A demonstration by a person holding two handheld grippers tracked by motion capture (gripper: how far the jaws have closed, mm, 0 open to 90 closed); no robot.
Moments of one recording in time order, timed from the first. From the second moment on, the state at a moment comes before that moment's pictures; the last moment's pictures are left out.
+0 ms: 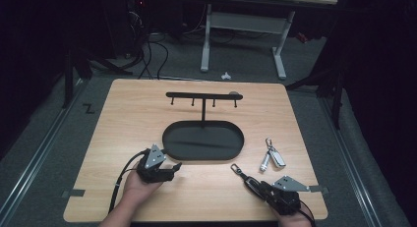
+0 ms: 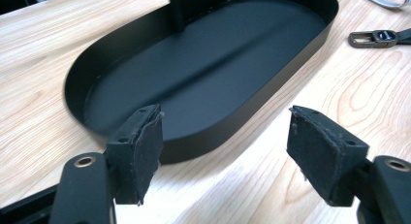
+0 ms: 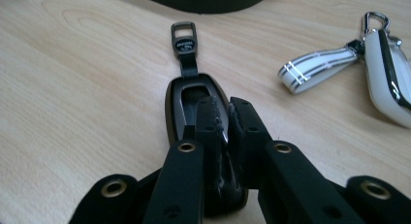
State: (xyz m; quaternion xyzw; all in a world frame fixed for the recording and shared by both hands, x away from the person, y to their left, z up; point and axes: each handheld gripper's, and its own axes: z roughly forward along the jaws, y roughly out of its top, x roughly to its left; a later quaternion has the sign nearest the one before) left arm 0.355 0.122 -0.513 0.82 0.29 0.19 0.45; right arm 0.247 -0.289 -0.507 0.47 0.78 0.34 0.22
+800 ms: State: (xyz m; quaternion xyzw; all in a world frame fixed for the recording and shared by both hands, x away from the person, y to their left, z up) left arm 0.323 0.192 -0.517 0.79 0.37 0.23 0.43; right arm 0.303 -0.247 -0.496 0.41 0.82 0.34 0.21
